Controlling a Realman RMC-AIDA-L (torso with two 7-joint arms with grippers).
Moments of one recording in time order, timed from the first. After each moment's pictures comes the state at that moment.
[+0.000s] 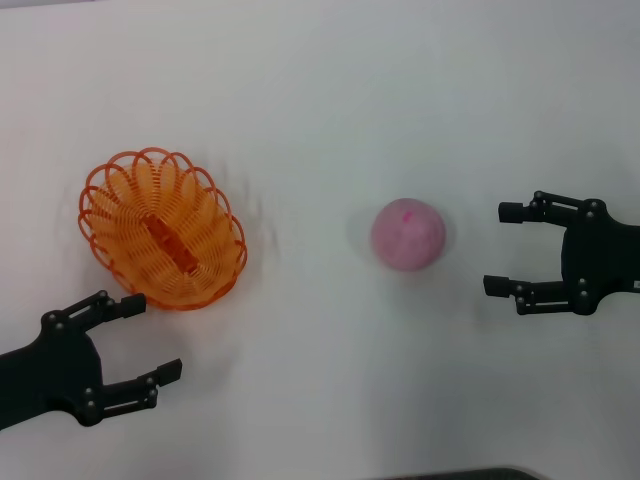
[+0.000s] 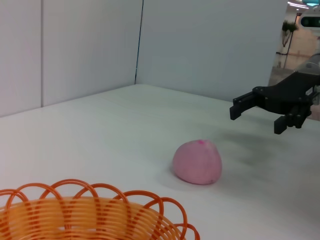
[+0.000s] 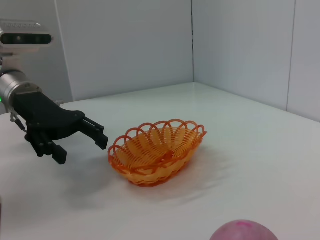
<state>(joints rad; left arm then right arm) -0.26 -2.16 0.33 0.63 2.32 1.75 -0.87 0.37 2.05 -0.35 -0.59 -2.29 -1.75 0.90</state>
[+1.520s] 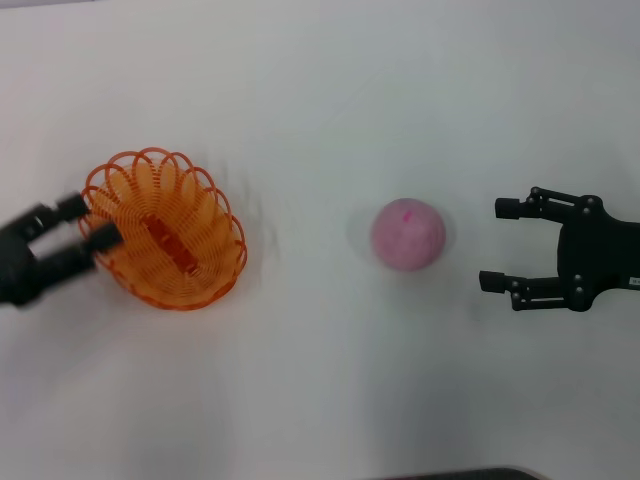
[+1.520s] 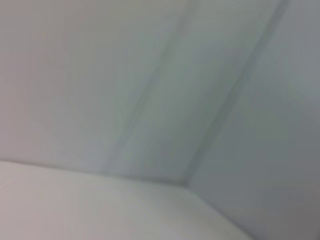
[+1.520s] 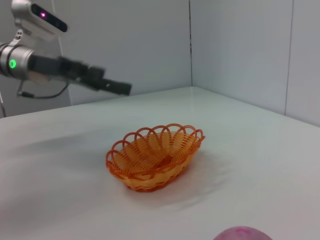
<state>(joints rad) -0.32 -2.11 0.19 0.60 2.15 1.84 -1.36 0.37 2.05 -0.34 -0.58 -2.29 -1.75 0.91</state>
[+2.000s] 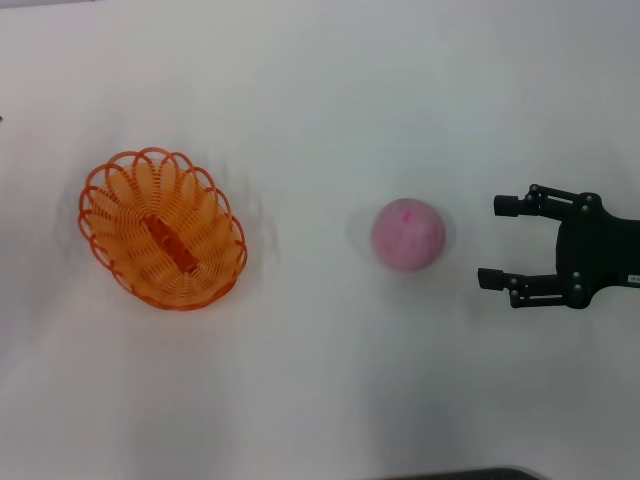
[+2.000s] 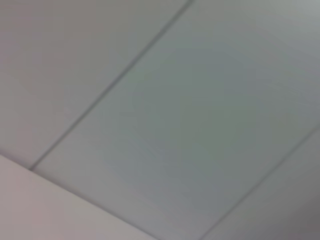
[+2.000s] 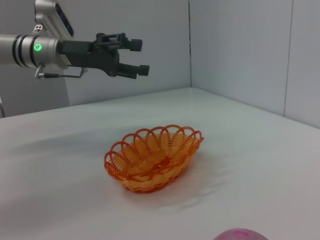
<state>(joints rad) -0.36 -2.08 0.03 0.60 2.04 1.66 -1.72 0.38 2.06 -0.34 -0.59 -2.29 -1.75 0.91</state>
